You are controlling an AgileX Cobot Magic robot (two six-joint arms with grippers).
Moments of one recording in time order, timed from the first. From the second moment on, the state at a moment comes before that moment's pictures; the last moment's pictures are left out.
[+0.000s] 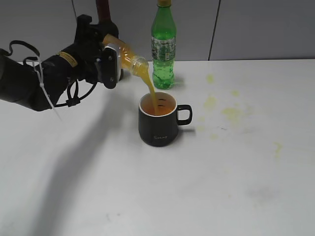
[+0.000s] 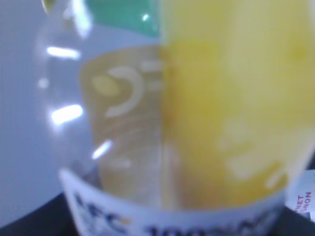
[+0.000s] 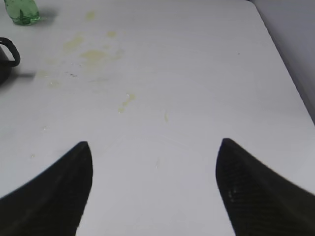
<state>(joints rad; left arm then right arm) -0.38 2.07 -1.07 0.00 -0.89 1.76 0.06 0.00 -0.41 -0.01 0.94 0.04</state>
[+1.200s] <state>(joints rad) -0.38 2.04 -1.07 0.03 -0.93 1.84 0.06 0.00 -0.41 -0.01 0.94 0.04</state>
